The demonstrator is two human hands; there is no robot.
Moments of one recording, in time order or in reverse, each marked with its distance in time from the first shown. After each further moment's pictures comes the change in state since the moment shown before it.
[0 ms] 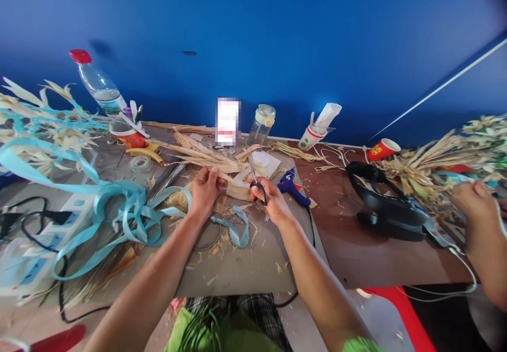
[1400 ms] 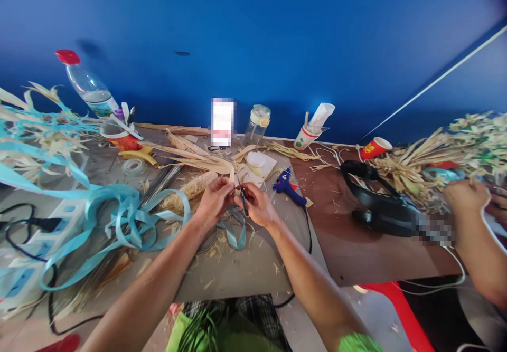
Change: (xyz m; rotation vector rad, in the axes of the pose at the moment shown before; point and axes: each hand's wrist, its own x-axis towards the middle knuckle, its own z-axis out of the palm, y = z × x) left_hand -0.018 -0.001 0.018 -0.318 -0.243 -0.363; right_hand -0.001 0.018 0.013 -0.353 -0.005 -0.112
